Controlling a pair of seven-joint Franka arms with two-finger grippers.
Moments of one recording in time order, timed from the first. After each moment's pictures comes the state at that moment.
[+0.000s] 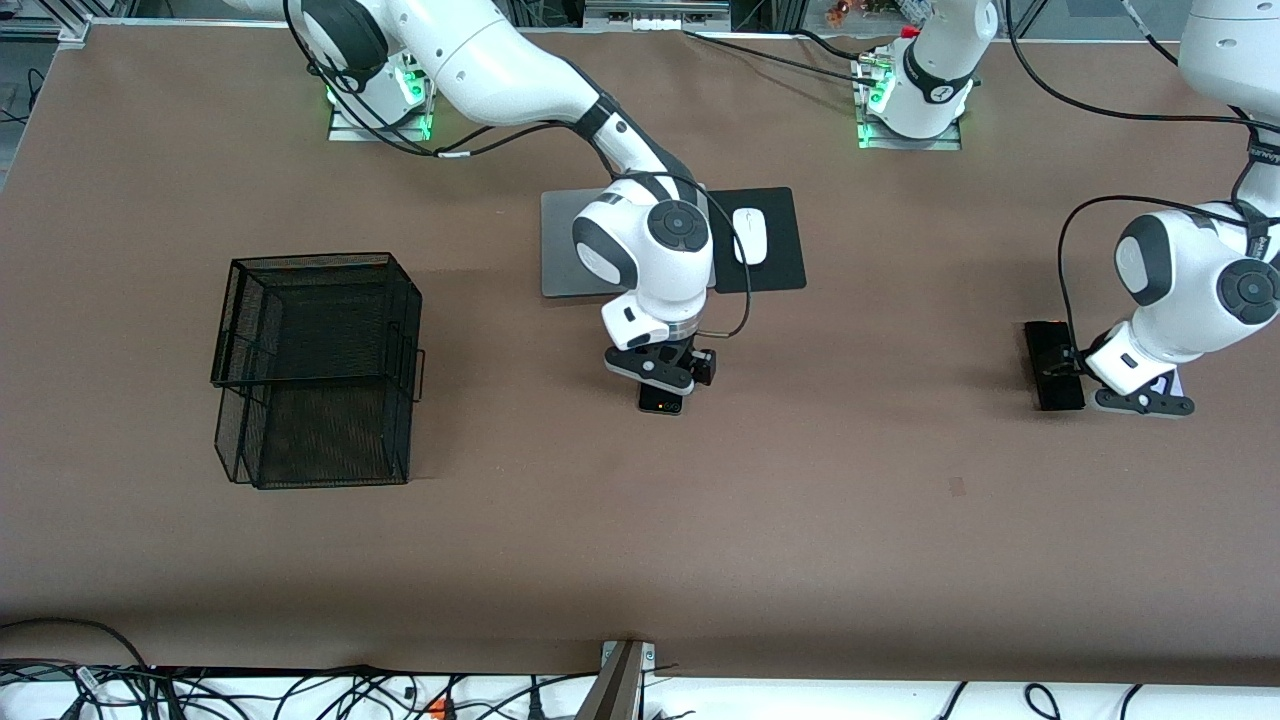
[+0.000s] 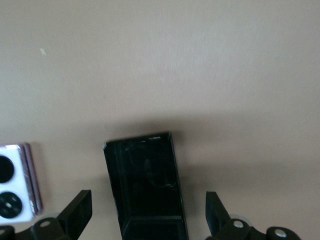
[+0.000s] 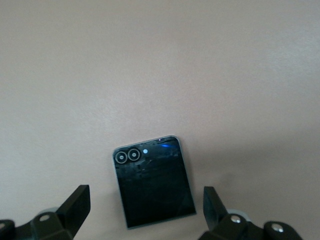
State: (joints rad) left arm 0.32 0.42 -0.04 -2.09 0.15 2.49 0.27; right arm 0.84 1.00 -0.04 -1.08 -0.20 2.21 1.25
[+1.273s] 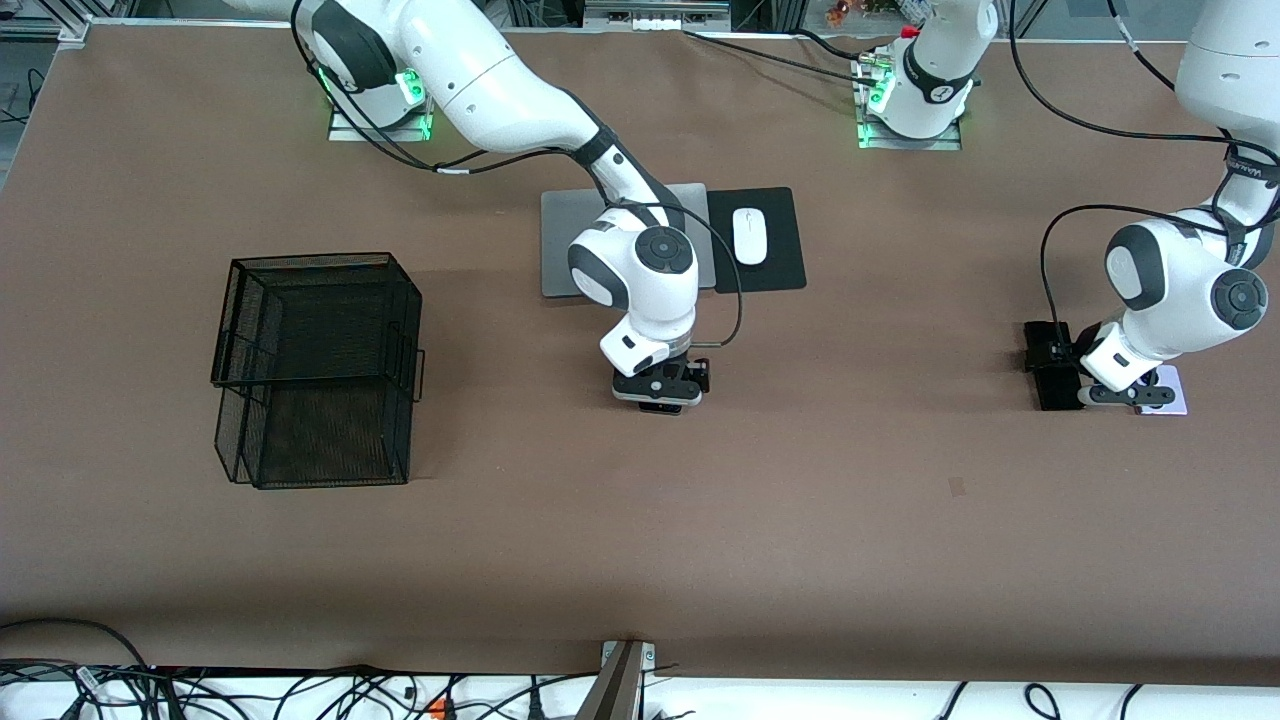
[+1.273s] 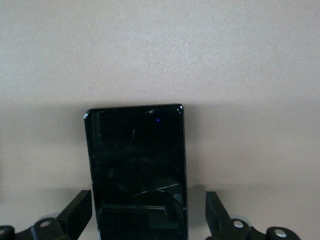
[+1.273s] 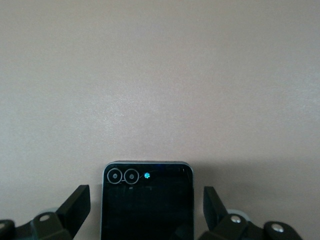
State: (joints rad) left arm 0.37 0.49 -0.05 -2.10 0.06 2.51 0.27; right arm 0.83 1.07 -0.06 -1.09 -0.21 2.35 1.04
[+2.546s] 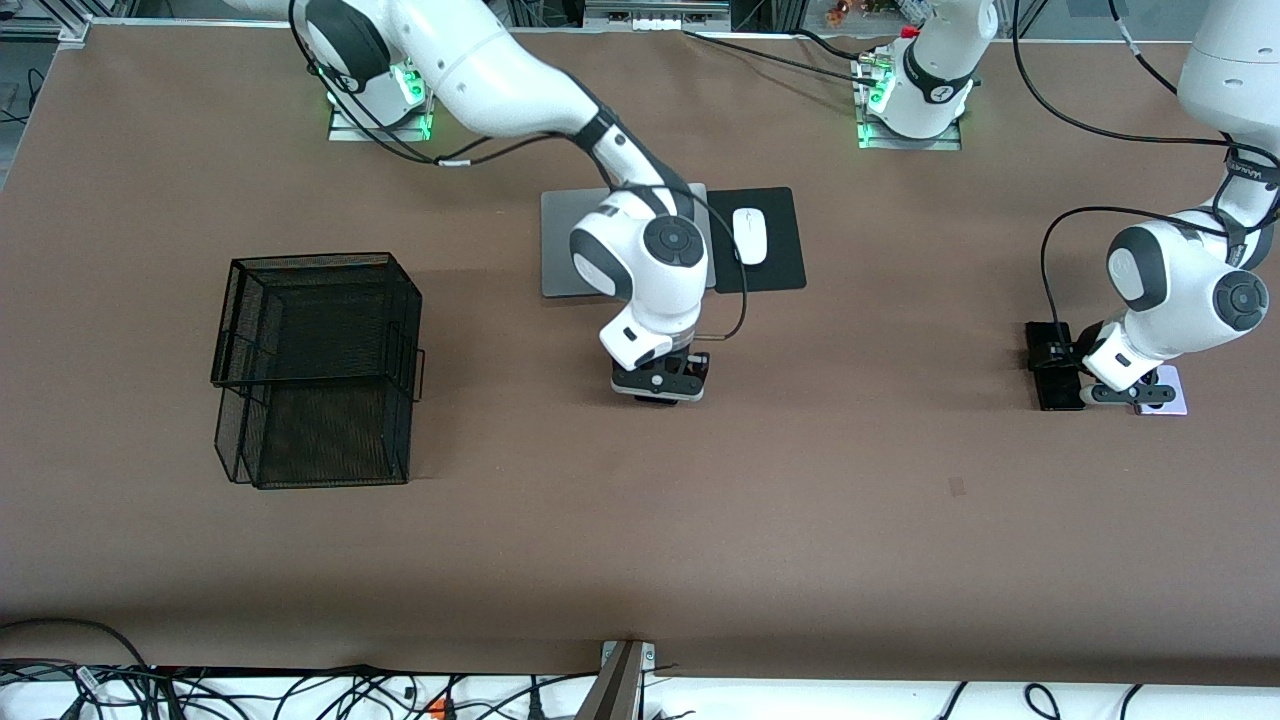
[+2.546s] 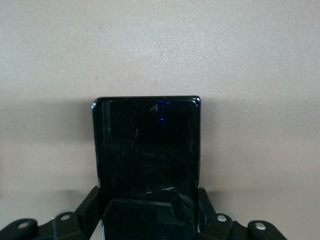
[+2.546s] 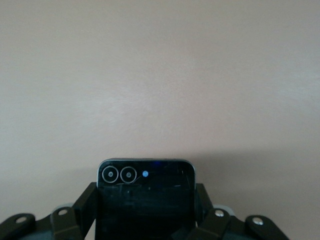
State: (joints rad) left arm 0.39 0.51 -0.05 -2.10 0.06 2.51 0.27; right arm 0.83 0.97 -0.05 -1.02 -0.12 2.11 0.98
